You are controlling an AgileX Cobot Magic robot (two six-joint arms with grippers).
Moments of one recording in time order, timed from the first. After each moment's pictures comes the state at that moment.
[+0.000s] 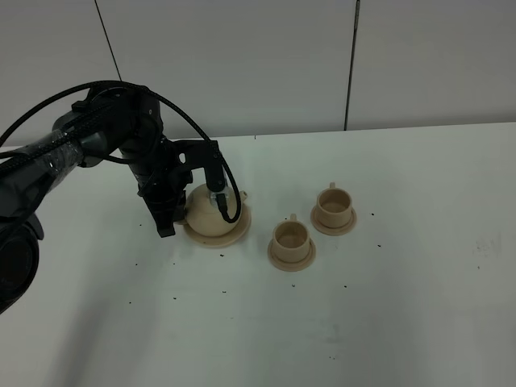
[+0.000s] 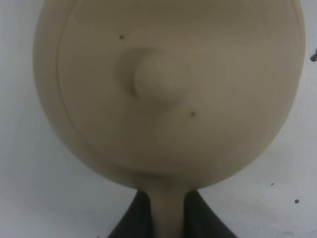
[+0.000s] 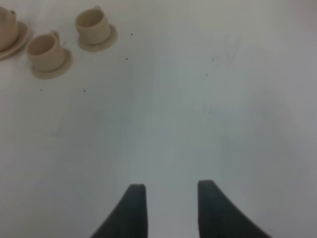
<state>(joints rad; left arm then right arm) -0.27 2.36 -1.96 0.04 1.00 1.15 0.06 0.01 -0.49 0.18 1.07 -0.08</state>
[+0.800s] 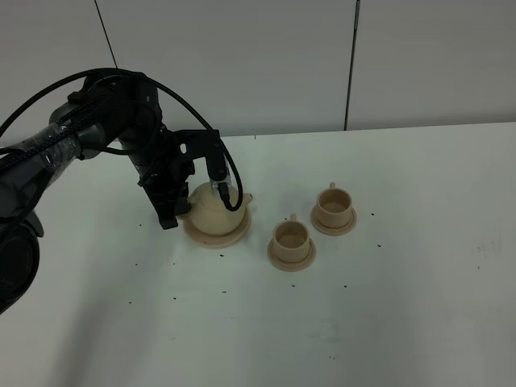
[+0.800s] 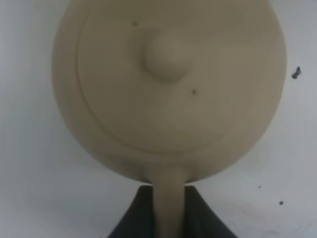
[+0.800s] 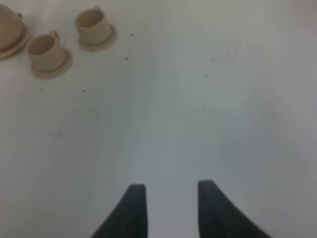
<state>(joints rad) -0.27 2.36 -2.02 0.00 1.06 1.15 0.06 0.01 -0.49 0.18 1.07 -0.08</state>
